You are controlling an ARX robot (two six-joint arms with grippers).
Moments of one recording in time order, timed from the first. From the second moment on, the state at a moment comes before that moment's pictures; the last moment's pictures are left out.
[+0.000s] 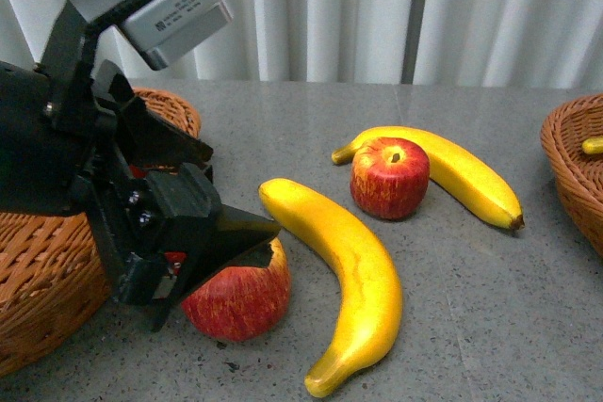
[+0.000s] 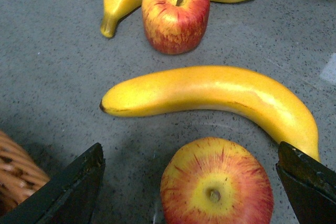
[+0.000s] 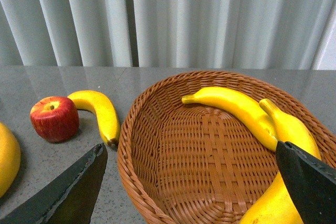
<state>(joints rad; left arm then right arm) -0.30 1.46 0.77 0.01 0.45 0.47 0.00 0.00 0.01 0.00 0.00 0.00</state>
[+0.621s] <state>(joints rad) -0.40 1.54 0.75 0.03 0.36 0.54 0.00 0.00 0.01 0.00 0.00 0.00</state>
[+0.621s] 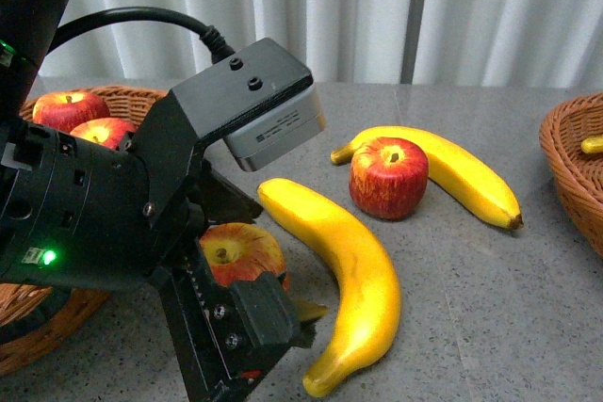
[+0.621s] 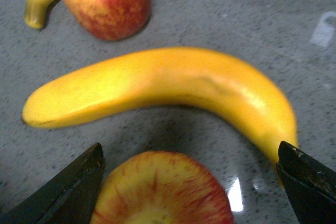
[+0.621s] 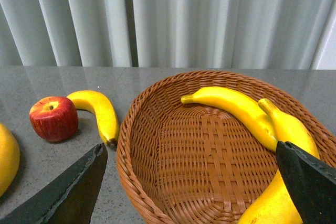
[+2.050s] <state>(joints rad) -0.04 1.15 0.56 0.21 -0.09 0.14 0.00 0.00 0.01 0.00 0.00 0.00</state>
